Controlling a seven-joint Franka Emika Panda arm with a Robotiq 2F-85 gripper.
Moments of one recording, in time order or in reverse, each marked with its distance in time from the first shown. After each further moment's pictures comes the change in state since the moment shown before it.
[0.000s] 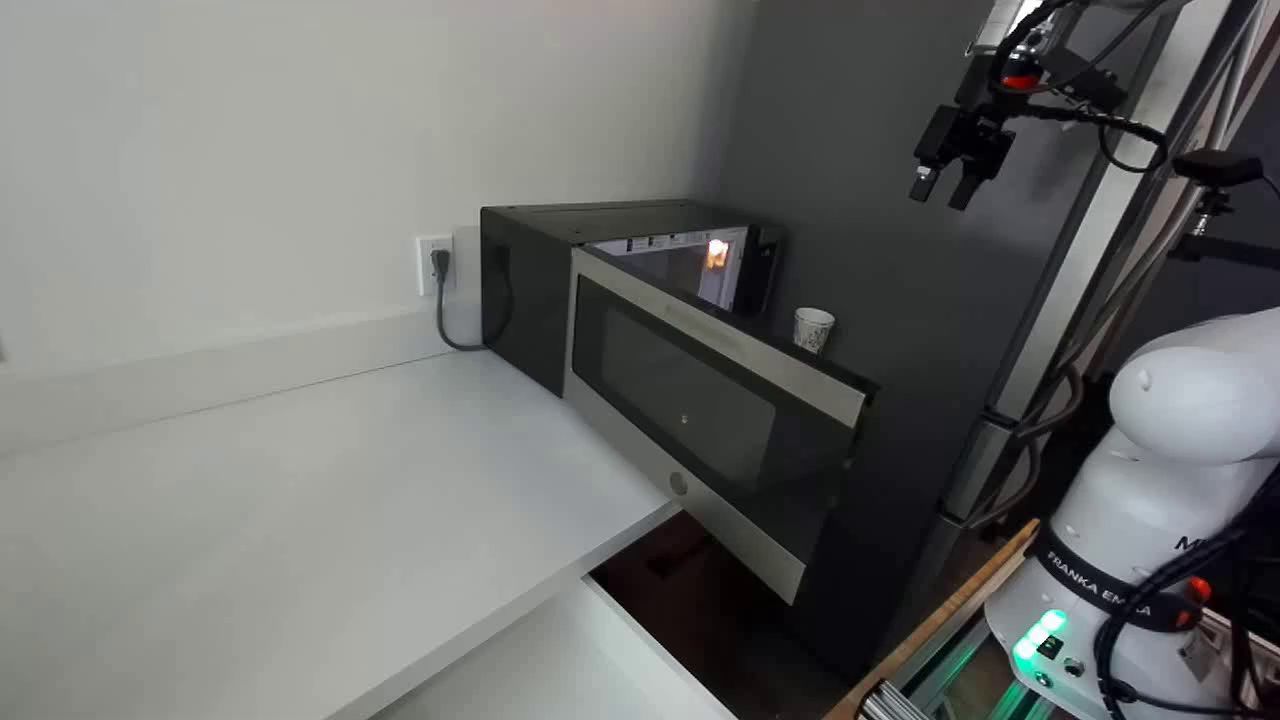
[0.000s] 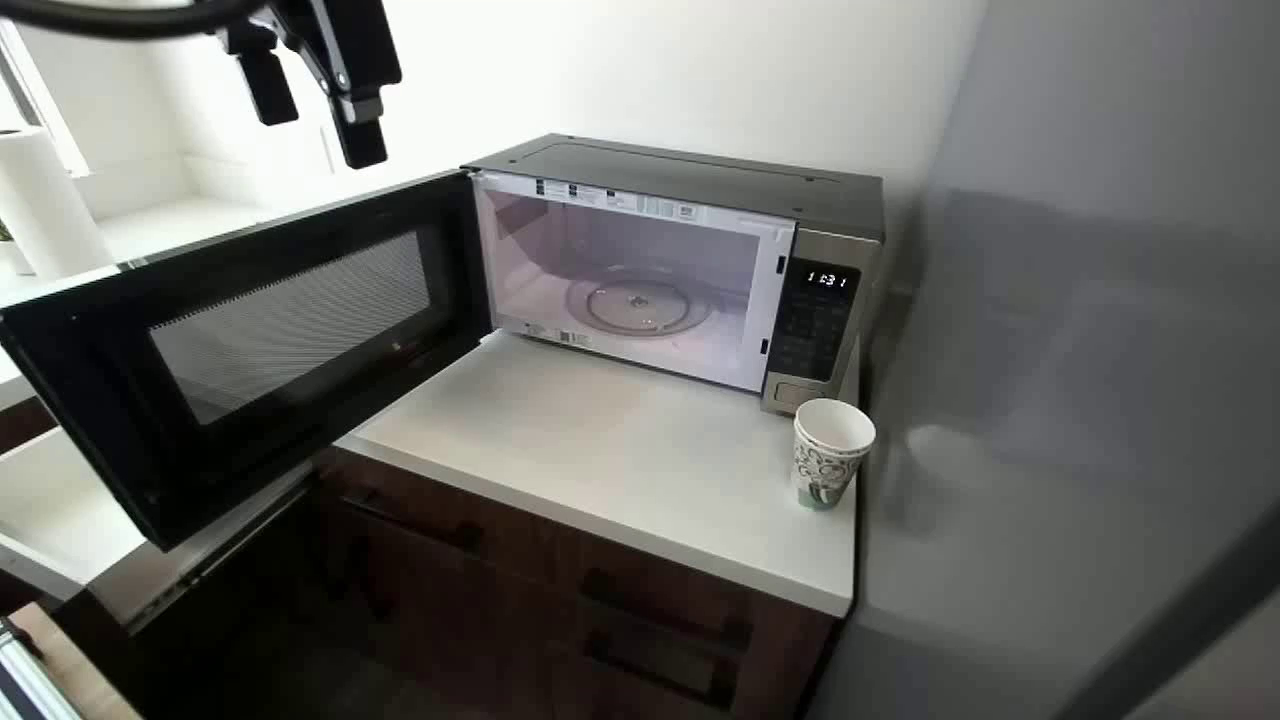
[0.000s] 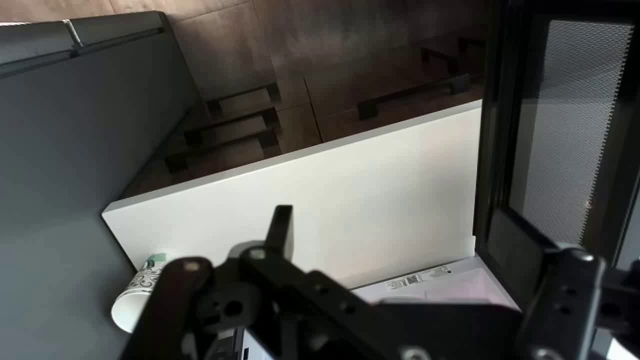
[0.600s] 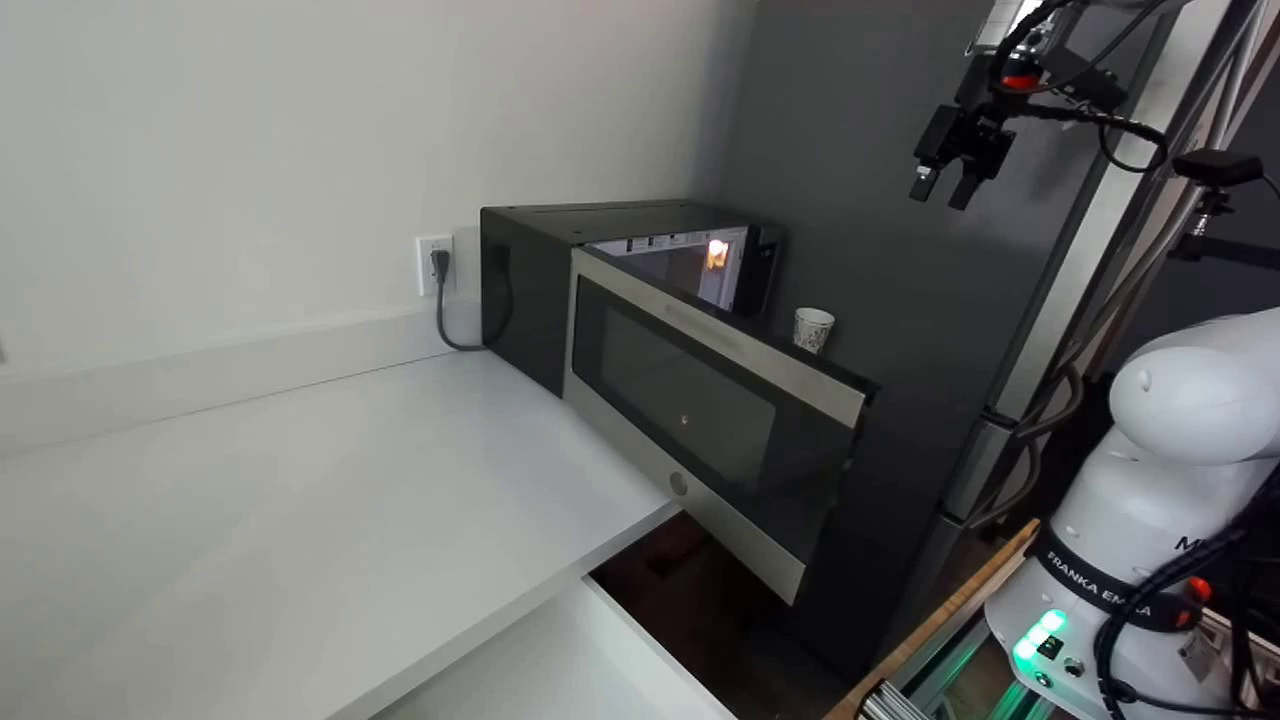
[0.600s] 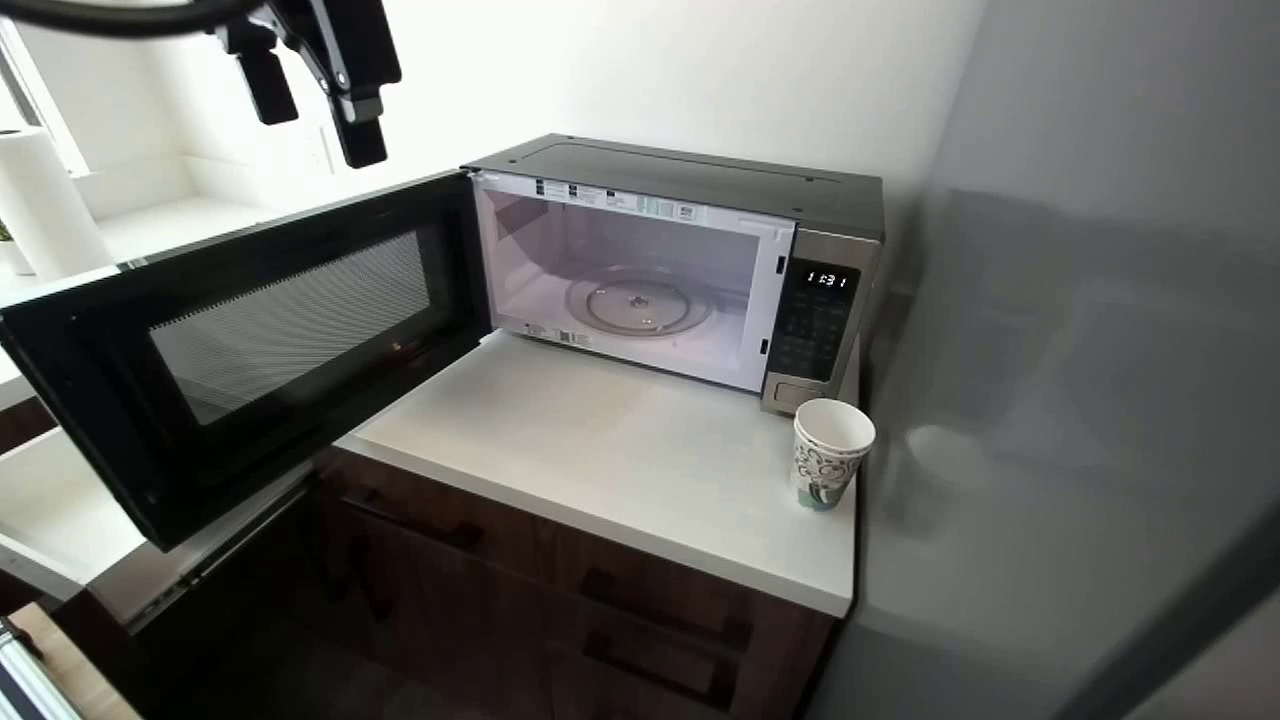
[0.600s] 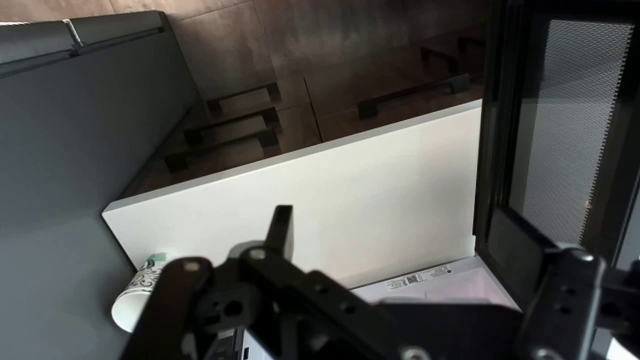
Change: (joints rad) arm 0.000 0.000 0.000 0.000 0.000 0.000 0.000
